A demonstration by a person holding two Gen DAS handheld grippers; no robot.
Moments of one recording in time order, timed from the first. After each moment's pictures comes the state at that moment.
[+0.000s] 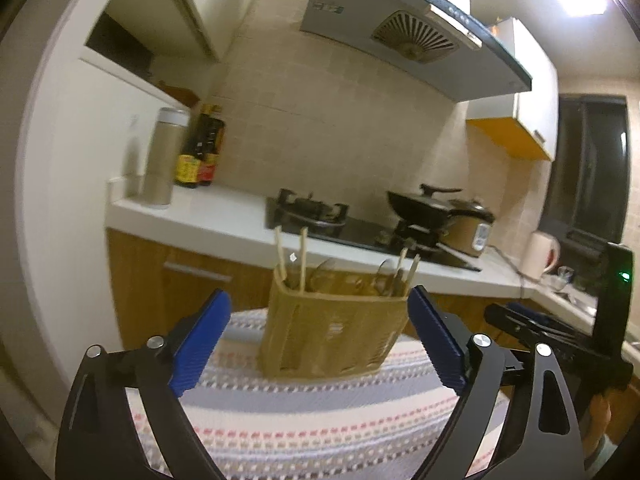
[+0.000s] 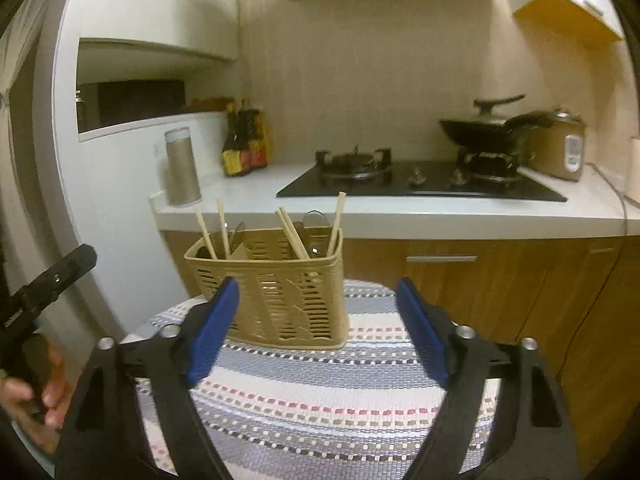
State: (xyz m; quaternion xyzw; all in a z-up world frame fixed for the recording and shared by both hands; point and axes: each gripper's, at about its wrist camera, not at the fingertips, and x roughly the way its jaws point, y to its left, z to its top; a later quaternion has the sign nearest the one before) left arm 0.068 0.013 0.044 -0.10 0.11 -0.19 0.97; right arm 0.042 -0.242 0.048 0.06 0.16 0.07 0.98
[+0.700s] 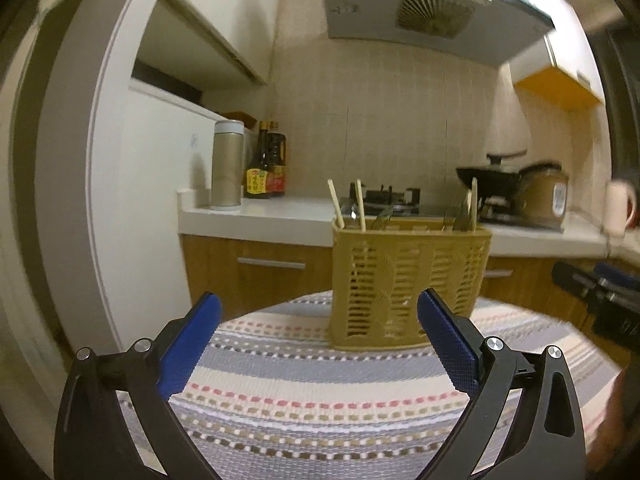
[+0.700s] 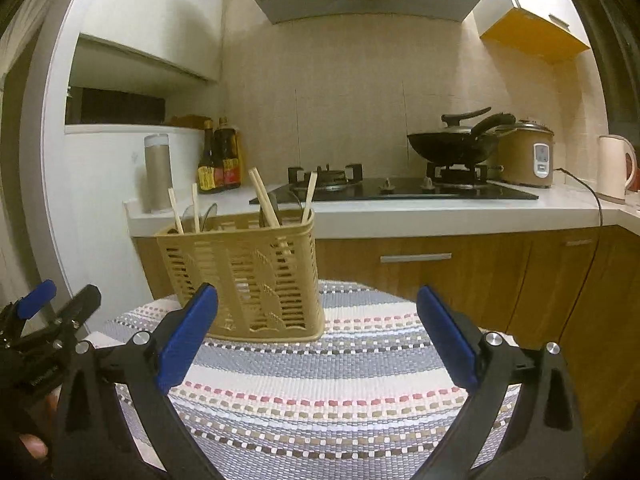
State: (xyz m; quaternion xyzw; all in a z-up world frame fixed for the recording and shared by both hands) left arm 0.043 -0.030 -0.017 0.00 0.08 -0.02 1.00; right arm 0.036 -0.241 -0.002 0.04 0.12 0.00 0.99
